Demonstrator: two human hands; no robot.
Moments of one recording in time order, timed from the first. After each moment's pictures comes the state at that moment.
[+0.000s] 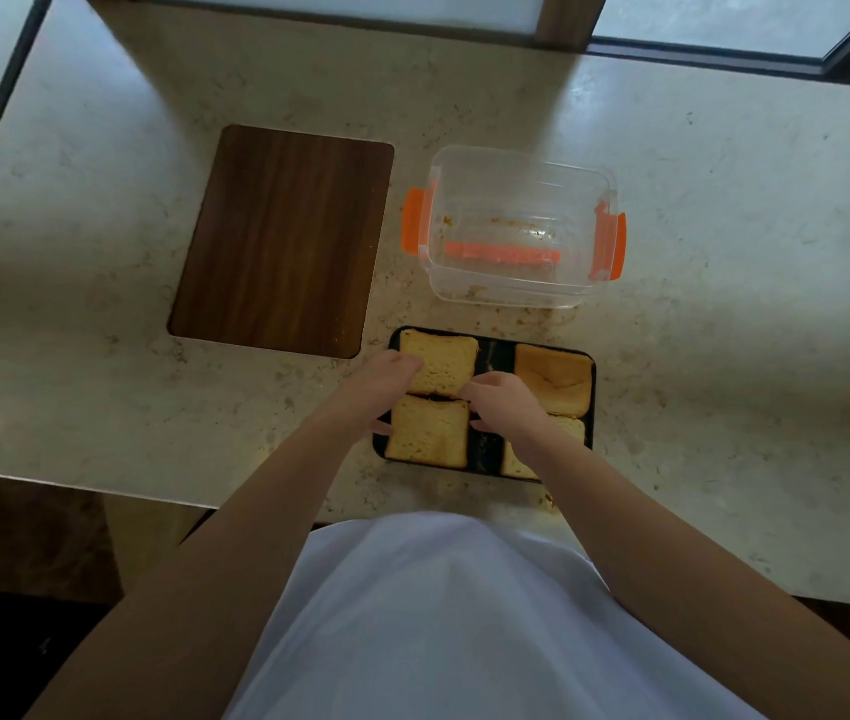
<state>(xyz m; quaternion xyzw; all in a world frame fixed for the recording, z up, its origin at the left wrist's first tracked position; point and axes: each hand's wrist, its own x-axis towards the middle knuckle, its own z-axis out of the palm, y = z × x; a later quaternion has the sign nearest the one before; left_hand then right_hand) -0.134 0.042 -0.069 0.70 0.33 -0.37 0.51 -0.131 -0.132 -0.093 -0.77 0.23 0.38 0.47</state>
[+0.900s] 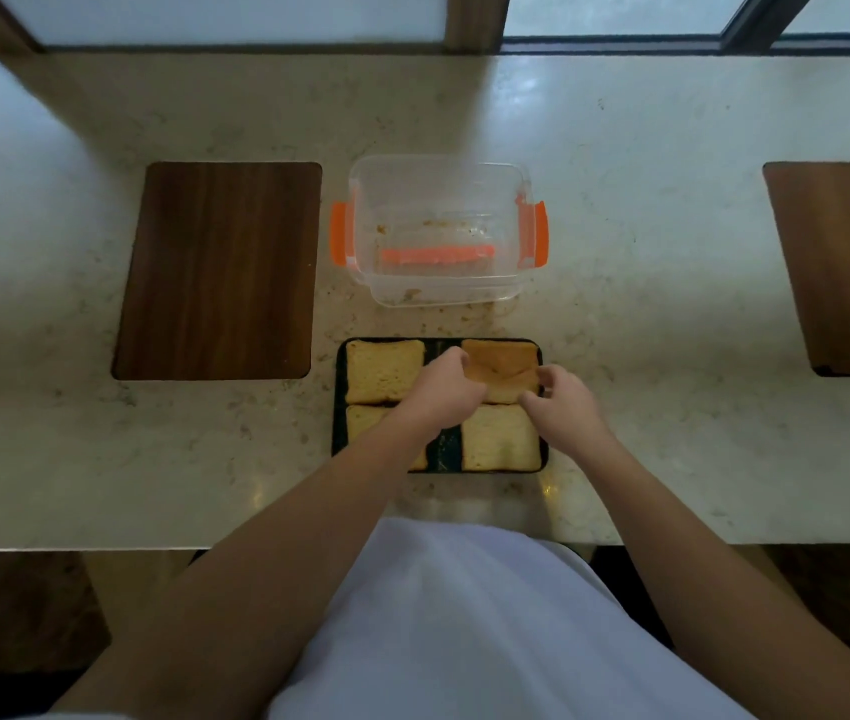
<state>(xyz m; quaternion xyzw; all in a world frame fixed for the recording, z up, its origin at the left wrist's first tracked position) -0.121 -0.082 -0.072 0.83 0.12 -0.36 0.42 -0.154 -0.243 -0.078 -0.88 0.21 0.26 0.33</state>
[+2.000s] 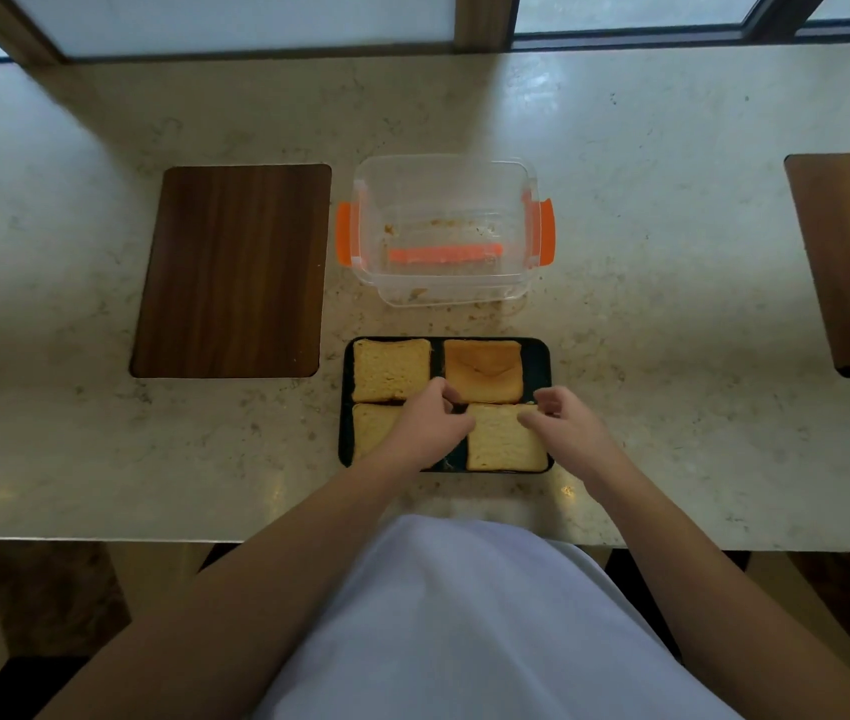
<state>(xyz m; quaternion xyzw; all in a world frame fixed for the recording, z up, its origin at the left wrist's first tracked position) -0.161 -0.060 -0.080 0.81 0.15 -0.34 0.45 -0.181 -0.248 -0.071 -0.81 0.23 0.28 0.46</state>
